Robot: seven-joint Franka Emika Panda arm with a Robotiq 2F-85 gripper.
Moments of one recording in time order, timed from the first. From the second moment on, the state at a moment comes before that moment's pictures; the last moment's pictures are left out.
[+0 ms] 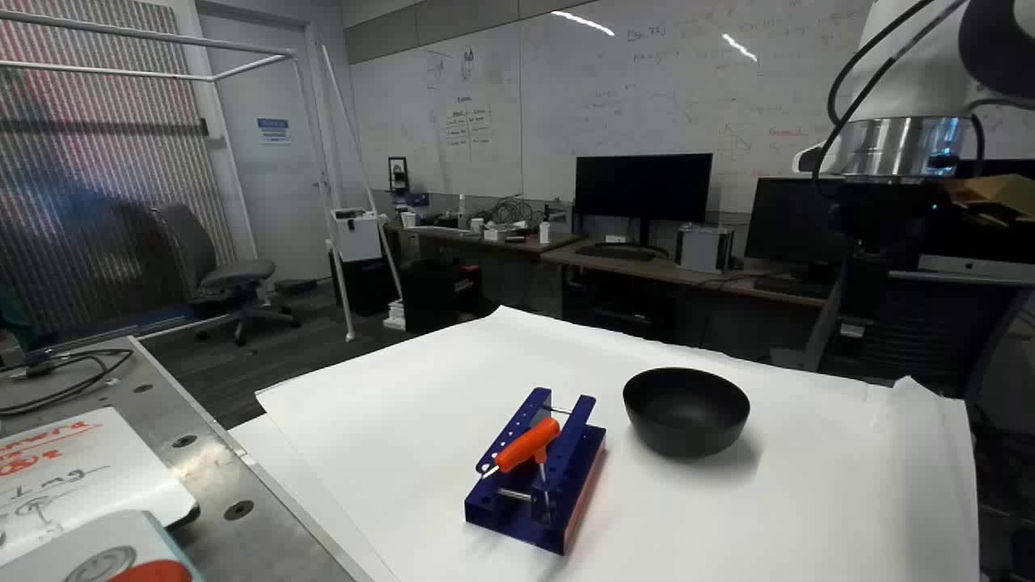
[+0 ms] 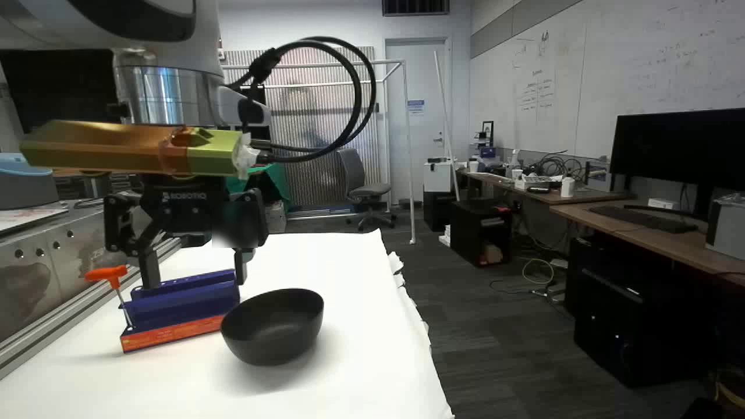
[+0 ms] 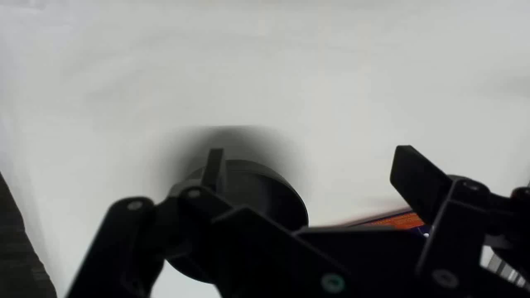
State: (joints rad) arm 0.05 -0.42 -0.08 -2.54 0.01 2.12 -0.23
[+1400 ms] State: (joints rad) arm 0.05 -0.39 -0.02 -2.49 0.02 2.14 -0.11
